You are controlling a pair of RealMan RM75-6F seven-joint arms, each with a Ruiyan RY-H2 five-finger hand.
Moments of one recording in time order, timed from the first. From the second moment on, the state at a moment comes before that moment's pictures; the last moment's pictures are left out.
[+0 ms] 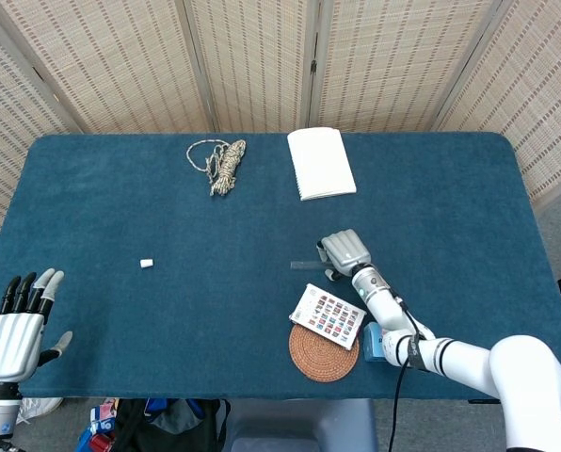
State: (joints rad) left arm -0.12 -1.11 -0.06 -1.82 1.46 1.50 0.41; right arm 0.96 -1.67 0.15 -1.12 -0.85 0.68 -0.41
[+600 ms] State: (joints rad) left arm -0.14 -1.10 -0.07 -1.82 1.47 1.49 0.41; right arm 0.95 -1.66 0.16 -1.13 -0.89 0.69 -0.38
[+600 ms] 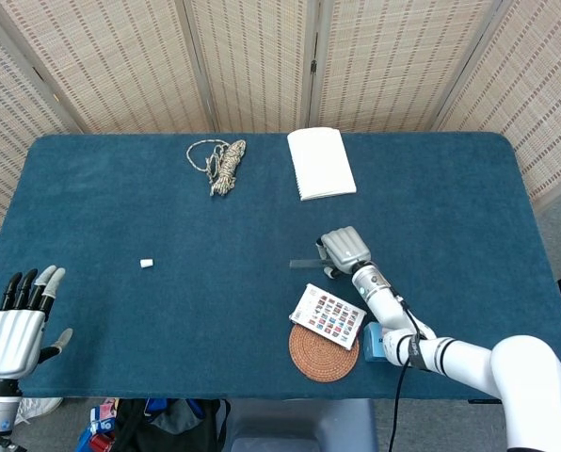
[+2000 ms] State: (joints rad) left arm -0.56 -1.11 -0.17 -1.57 1.12 0.87 0.45; right arm 0.71 -1.18 0.17 -1.67 -1.10 1.02 -0.34
